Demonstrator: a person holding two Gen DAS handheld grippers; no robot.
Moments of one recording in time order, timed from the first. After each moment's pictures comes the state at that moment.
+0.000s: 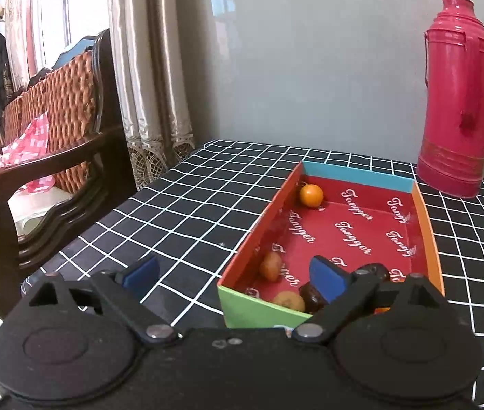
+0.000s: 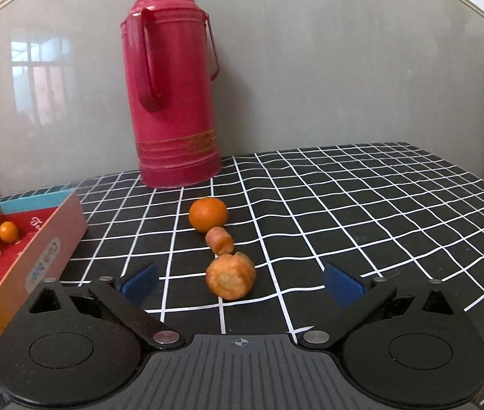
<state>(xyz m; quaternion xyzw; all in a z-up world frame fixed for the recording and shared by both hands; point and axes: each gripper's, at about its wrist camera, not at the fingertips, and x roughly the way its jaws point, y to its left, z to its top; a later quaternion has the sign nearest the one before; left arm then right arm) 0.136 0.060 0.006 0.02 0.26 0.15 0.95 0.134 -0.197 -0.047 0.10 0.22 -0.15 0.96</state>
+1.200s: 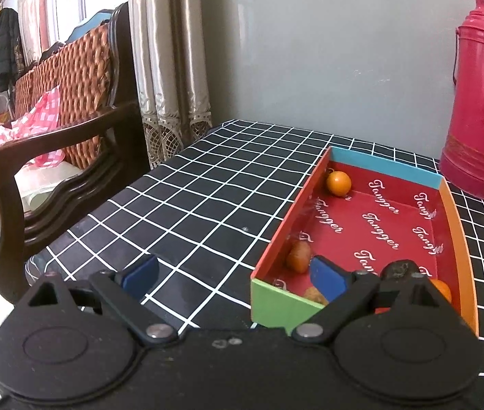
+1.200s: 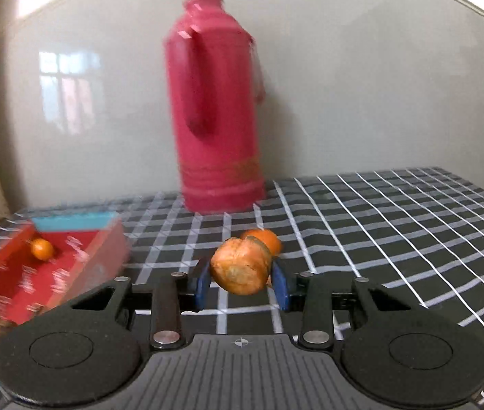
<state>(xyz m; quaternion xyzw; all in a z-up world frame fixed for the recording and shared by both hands) 0.146 0.082 0.000 -0.01 0.29 0.17 0.94 0.143 -0.169 -0.024 0.10 0.18 -0.08 0.98</state>
